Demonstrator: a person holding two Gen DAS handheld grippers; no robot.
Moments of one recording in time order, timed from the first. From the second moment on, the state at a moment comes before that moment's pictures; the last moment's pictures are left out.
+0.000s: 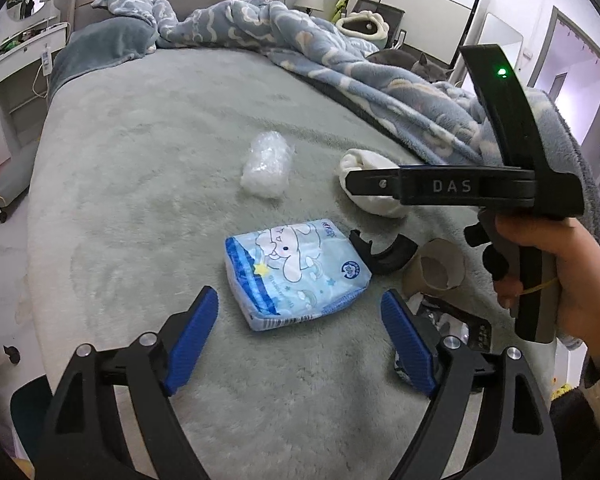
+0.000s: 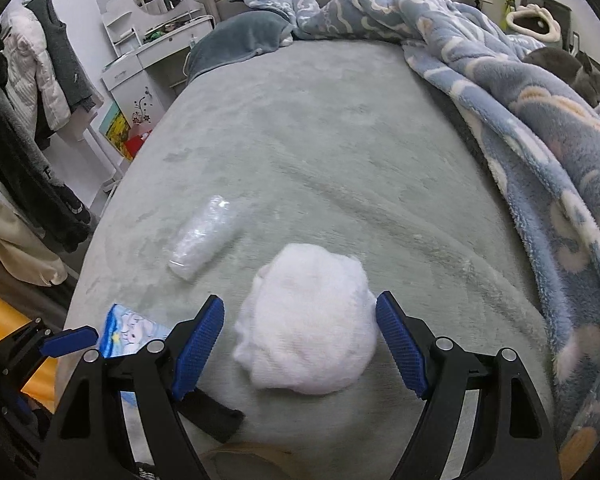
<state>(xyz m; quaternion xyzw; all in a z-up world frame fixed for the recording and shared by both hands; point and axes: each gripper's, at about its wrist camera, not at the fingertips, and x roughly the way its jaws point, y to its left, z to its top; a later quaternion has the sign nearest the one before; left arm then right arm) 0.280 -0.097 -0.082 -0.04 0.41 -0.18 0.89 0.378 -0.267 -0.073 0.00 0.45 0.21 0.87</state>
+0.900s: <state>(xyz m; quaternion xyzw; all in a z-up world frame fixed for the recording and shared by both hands) 0.300 -0.109 -0.092 -0.03 0.42 -0.17 0.89 0.386 -0.273 -0.065 0.02 0.44 0.24 0.86</state>
